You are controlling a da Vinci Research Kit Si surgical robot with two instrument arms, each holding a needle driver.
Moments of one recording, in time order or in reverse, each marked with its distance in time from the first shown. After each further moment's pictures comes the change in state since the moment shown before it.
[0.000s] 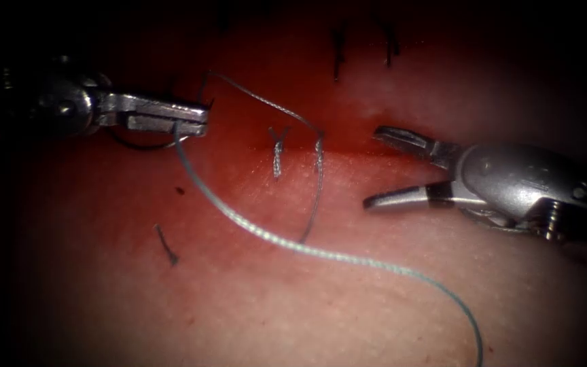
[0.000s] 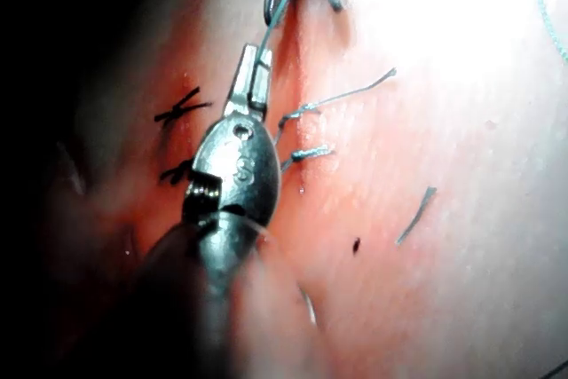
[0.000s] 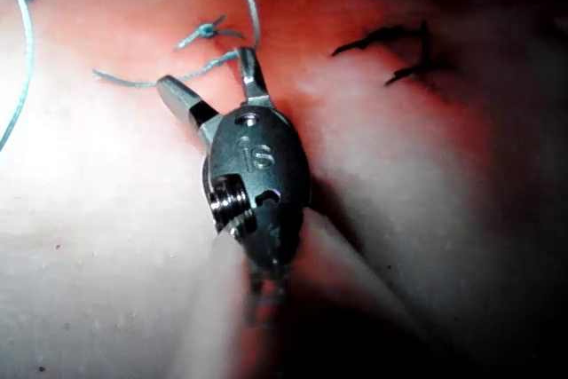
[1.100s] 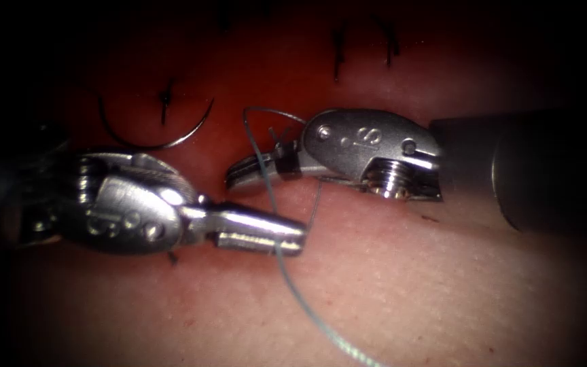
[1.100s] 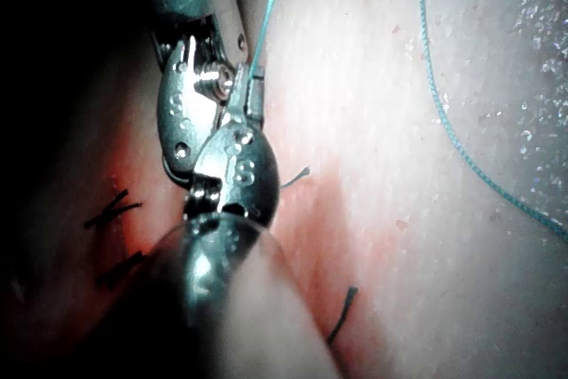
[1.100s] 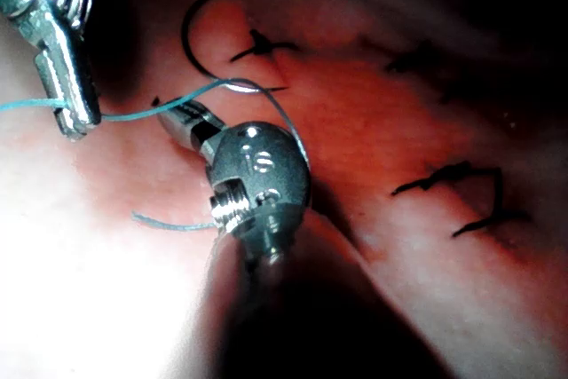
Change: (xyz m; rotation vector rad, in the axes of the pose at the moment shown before) right arm 0.004 0.002 0.015 0.306 0.028 0.097; left arm 0.003 0.003 0.009 0.065 -0.156 0.031
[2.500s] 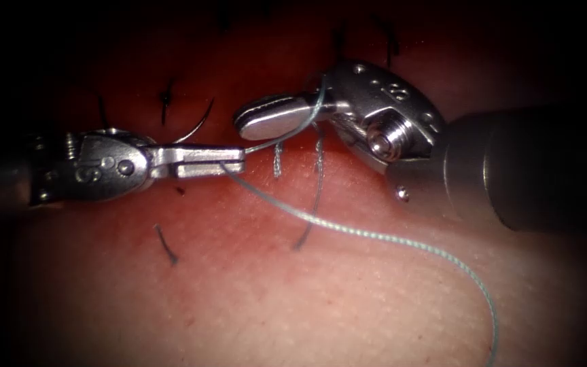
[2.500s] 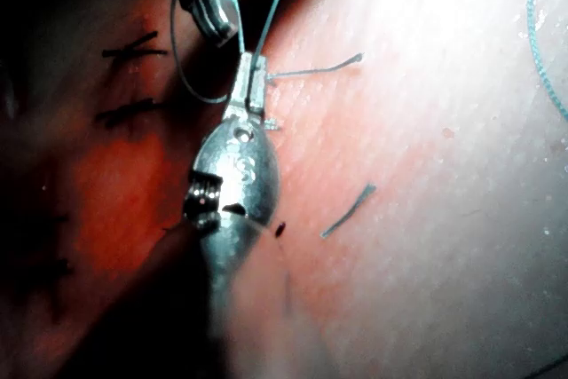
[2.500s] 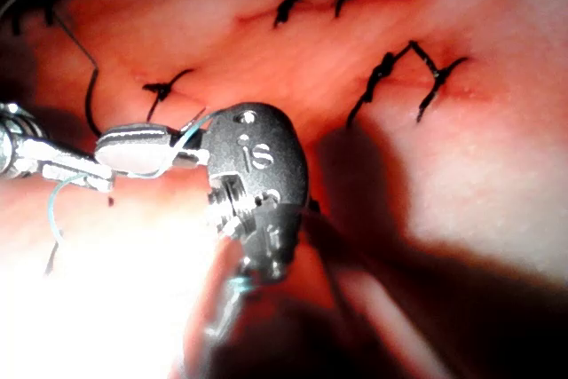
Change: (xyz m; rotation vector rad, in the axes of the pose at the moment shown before) right arm 0.001 0.001 -0.005 0.326 0.501 0.112; left arm -0.011 0.001 -0.004 0.235 0.114 -0.295
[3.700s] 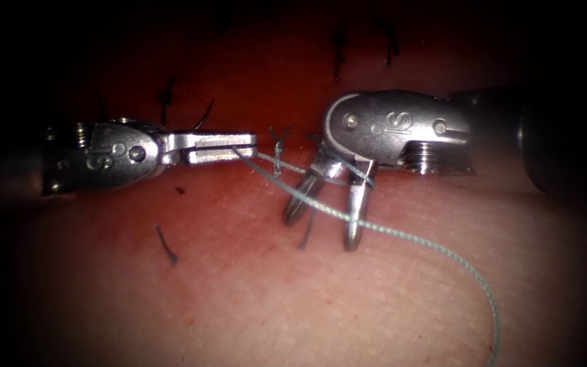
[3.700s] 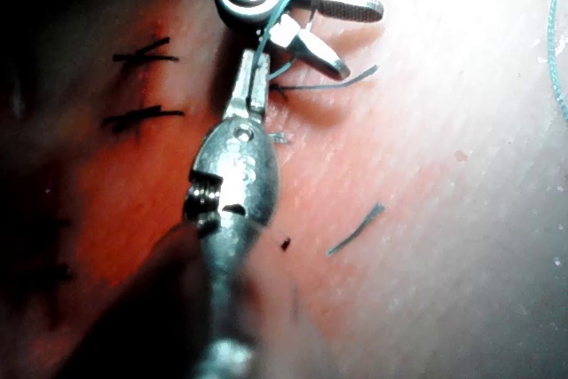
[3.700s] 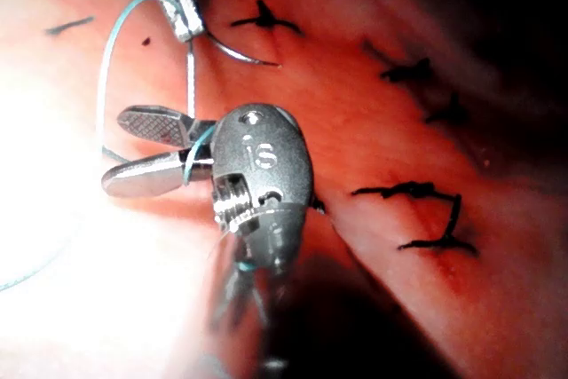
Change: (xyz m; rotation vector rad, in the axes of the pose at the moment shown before) right arm -0.002 -0.001 0.002 0.571 -0.771 -0.220; left arm 0.000 0.000 0.001 0.011 0.006 -0.017
